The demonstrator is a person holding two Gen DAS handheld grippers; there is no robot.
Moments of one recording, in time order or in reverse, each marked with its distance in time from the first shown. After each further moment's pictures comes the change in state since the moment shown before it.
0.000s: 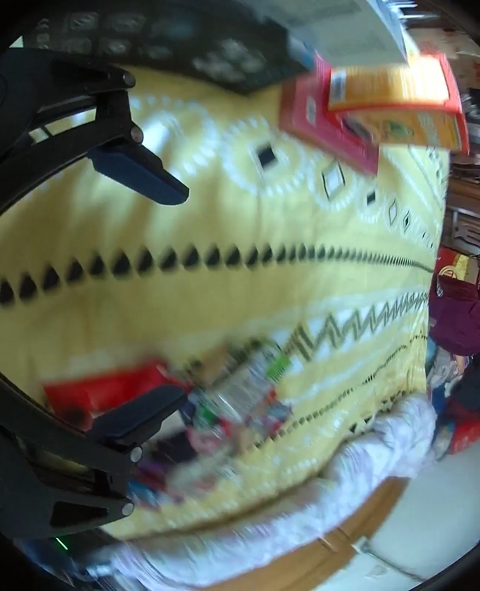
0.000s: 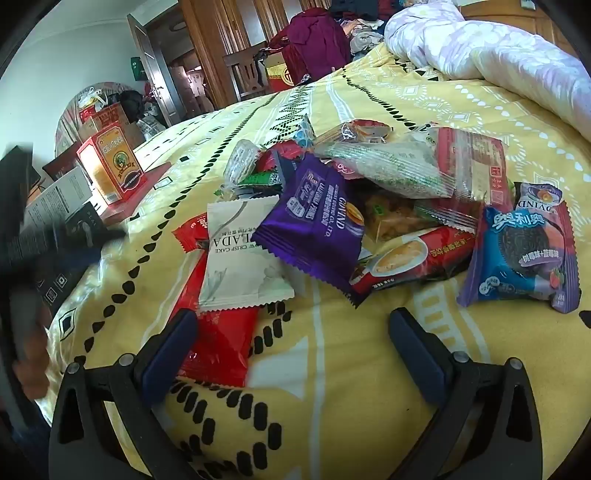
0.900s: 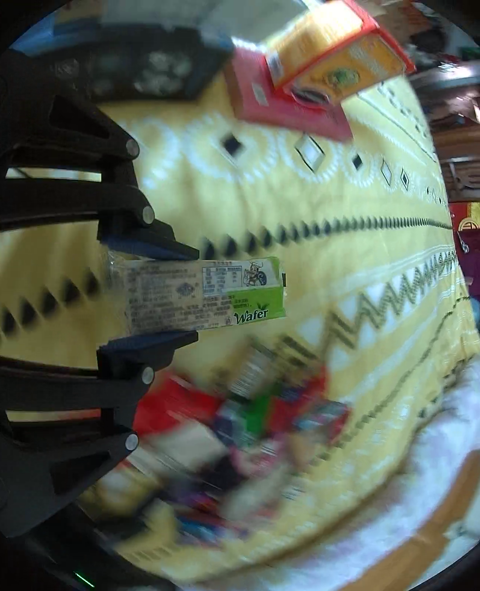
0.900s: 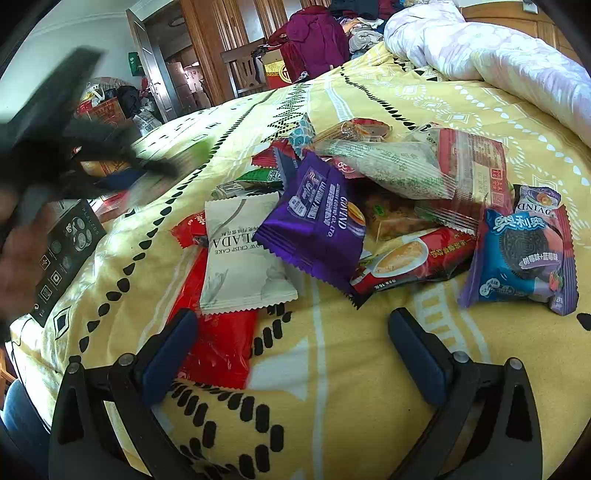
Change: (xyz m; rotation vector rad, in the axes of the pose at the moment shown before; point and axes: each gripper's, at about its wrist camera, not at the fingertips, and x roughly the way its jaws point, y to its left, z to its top) left arm -0.003 -0.008 -0.017 0.335 0.150 0.209; right arm 0.001 0.002 0.002 0.014 0.017 0.001
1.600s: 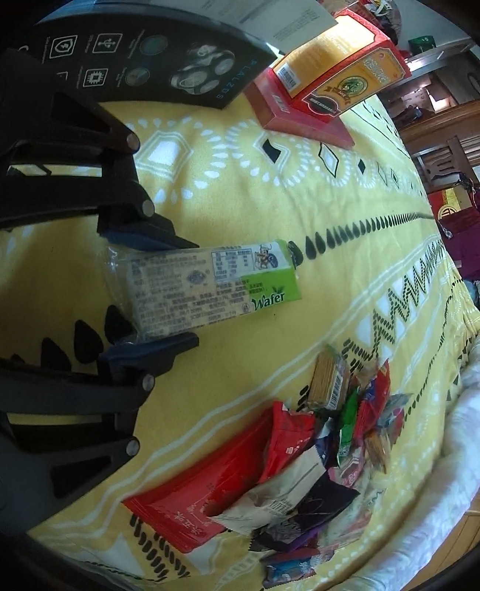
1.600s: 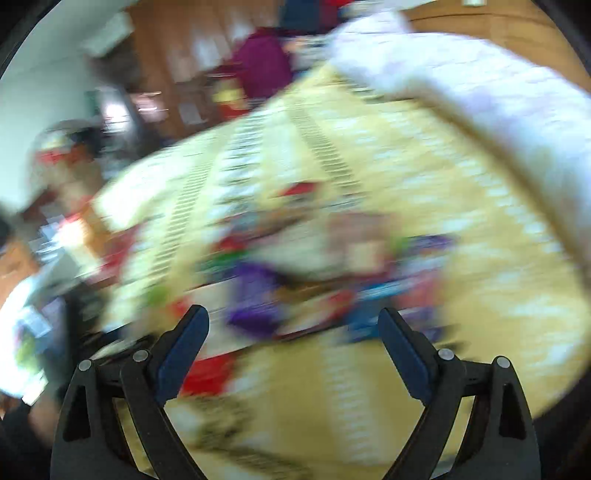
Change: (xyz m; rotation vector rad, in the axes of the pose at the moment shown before) left arm 0.021 -0.021 -0.039 0.104 -0.088 0.099; right arm -0.087 -0.068 0.059 0.185 0.004 -0.240
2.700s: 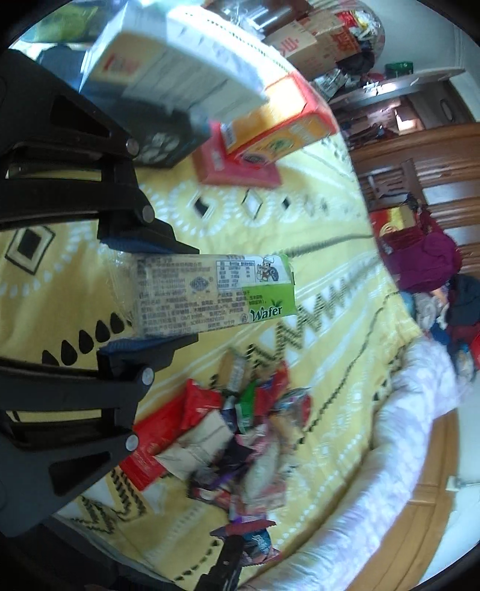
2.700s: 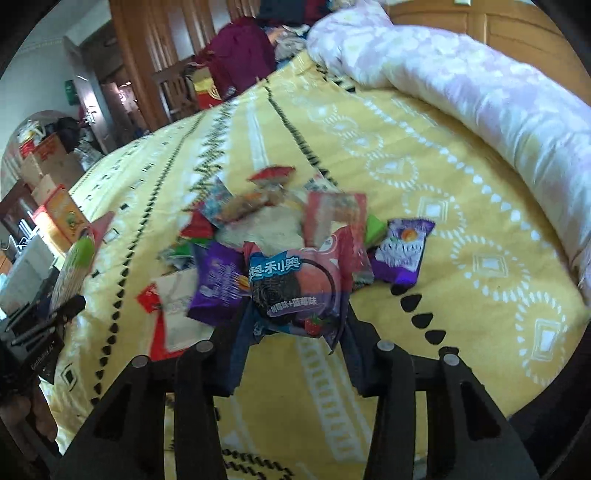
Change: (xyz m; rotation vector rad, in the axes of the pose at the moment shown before) left arm -0.094 0.021 0.020 -0.048 -0.259 0.019; right arm -0.013 0.031 -0.017 -0.034 -0.014 0.049
